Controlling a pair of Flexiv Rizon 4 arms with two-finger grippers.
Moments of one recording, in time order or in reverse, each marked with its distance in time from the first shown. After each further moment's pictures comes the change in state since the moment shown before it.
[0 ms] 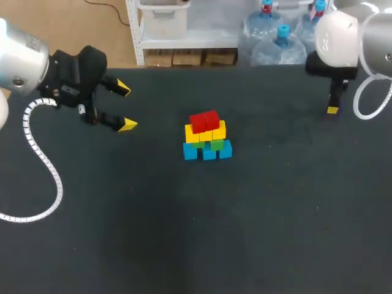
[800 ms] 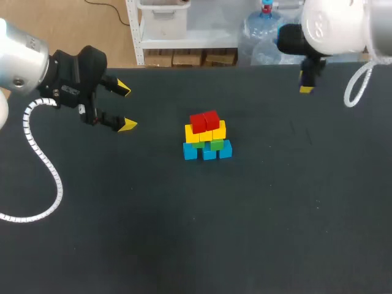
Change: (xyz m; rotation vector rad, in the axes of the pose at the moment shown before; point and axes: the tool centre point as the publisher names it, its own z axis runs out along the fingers) left arm 0.000 0.000 0.000 0.000 0.000 0.000; right arm -0.085 0.061 -0.103 0.124 -0.112 -0.181
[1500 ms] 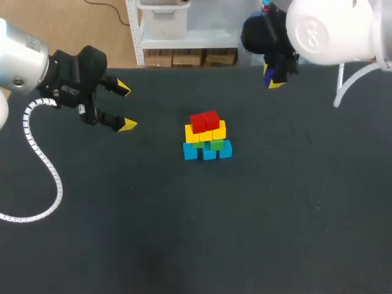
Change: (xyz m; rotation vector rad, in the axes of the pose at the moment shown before) left arm 0.000 0.000 0.000 0.000 0.000 0.000; right arm -0.084 0.058 -0.064 0.083 -0.039 -0.302
